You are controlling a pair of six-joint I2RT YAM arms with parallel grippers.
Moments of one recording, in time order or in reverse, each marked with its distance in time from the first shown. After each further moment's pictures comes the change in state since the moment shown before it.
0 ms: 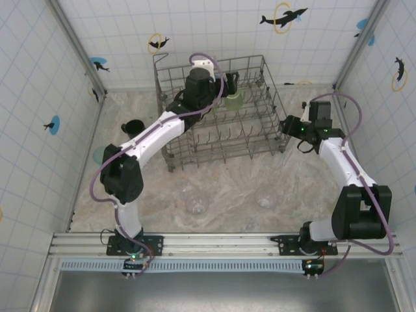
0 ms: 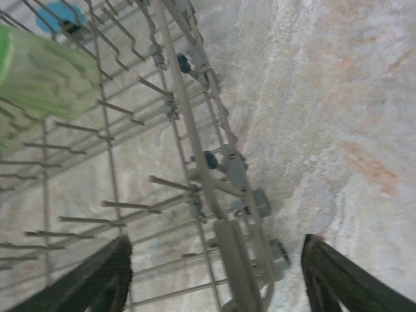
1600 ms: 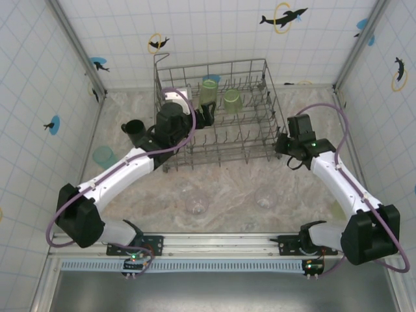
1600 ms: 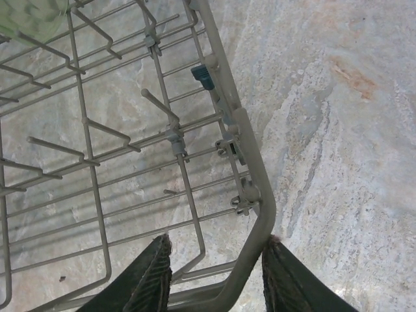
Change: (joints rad) left arm -0.011 -0.492 -0.563 0.041 -0.059 -0.018; right arm 0.251 -0.171 -0.083 -0.213 0.261 0.103
